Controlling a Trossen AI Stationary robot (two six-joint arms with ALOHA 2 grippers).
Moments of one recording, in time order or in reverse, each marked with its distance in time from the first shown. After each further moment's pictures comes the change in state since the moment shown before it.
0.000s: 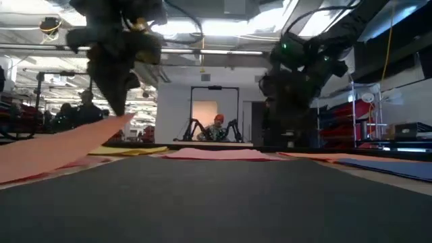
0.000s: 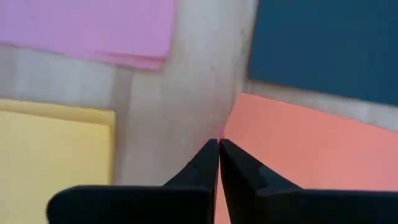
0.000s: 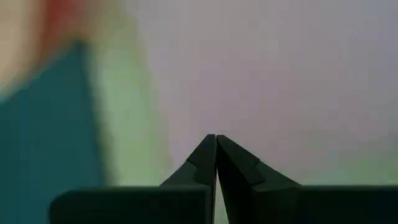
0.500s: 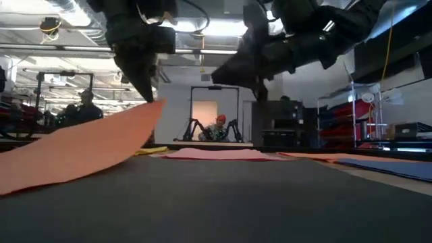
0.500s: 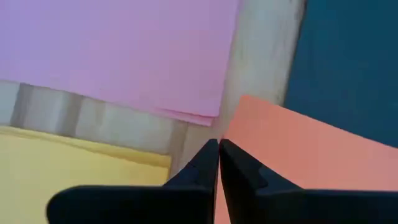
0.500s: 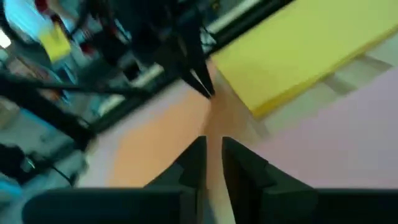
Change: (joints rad) left arm 0.101 0.000 0.079 0.030 -0.036 0.064; right arm 0.237 0.106 0.028 0.632 0.307 0.339
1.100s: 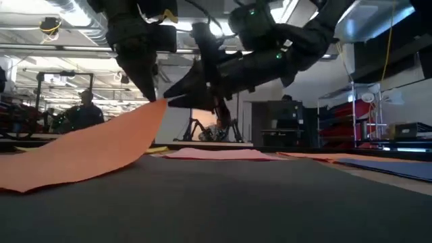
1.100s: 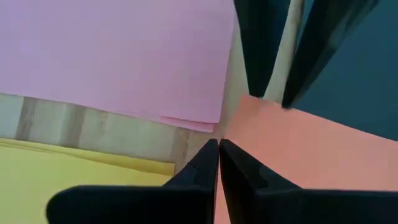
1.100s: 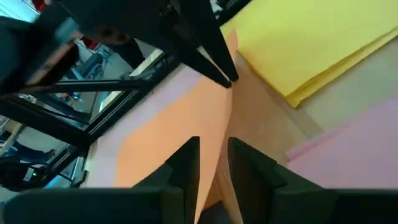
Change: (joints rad) left arm 0.001 0.000 0.000 0.013 -0.002 0.032; right arm 0.033 0.325 0.274 -0.018 -0.037 0.103
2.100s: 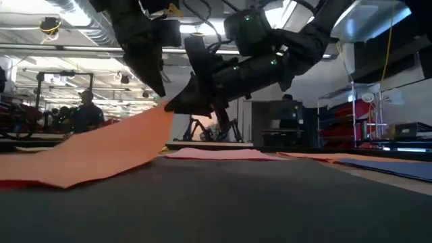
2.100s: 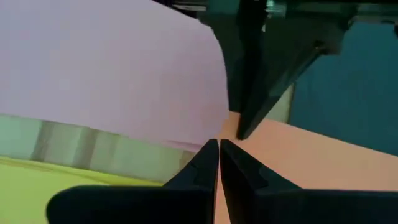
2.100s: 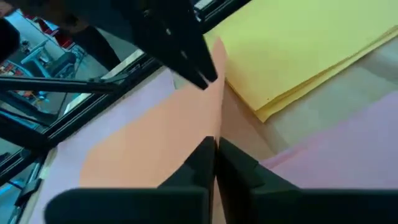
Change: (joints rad) left arm 0.001 -0.027 0.003 0.075 -0.042 0.000; right arm -0.002 0.021 0.015 -0.004 0.105 -0.107
